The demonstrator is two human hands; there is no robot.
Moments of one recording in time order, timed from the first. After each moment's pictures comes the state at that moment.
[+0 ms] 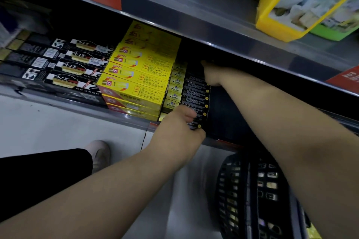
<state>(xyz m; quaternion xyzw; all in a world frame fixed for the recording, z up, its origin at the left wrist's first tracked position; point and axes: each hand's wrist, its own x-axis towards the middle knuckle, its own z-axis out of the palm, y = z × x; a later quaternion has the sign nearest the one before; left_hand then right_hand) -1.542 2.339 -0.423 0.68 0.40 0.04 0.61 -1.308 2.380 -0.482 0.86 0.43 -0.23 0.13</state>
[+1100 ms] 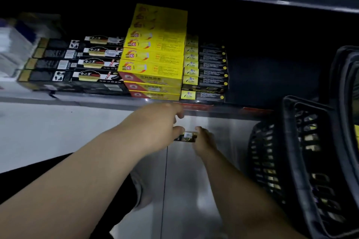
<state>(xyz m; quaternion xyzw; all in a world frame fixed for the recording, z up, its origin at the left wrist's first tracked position) -1.615 2.390 -0.434 0.92 0.20 -0.19 0.27 -1.521 2.257 -0.670 0.92 0.05 -0.35 -0.17</state>
